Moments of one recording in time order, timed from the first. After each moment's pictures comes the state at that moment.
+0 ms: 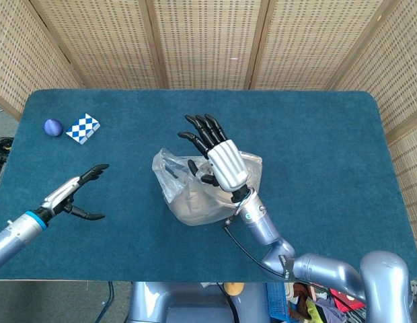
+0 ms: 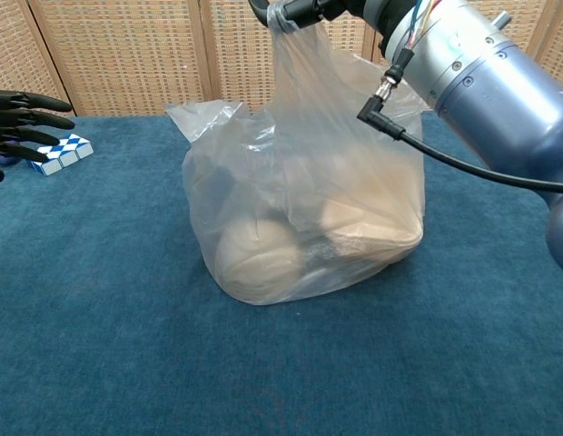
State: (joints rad) left arm -0.63 -0.97 -0.02 -1.56 1.73 0.81 -1.32; right arm 0.91 -1.76 0.40 -1.33 -1.46 1.31 0.06
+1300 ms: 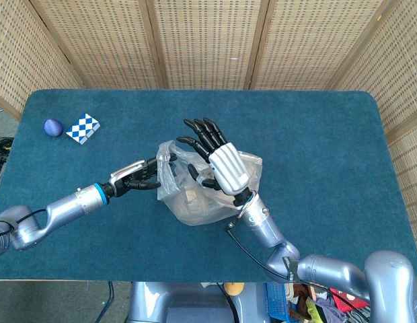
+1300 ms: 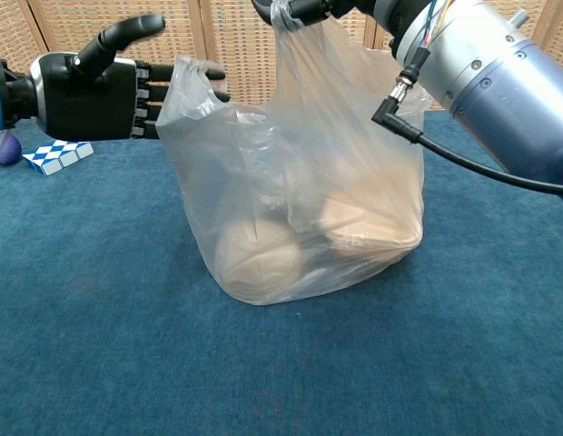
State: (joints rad) left arm -1.02 -1.25 0.13 -1.31 1.70 0.96 -1.90; right arm 0.90 -1.73 0.37 -1.36 -1.49 1.33 0.13
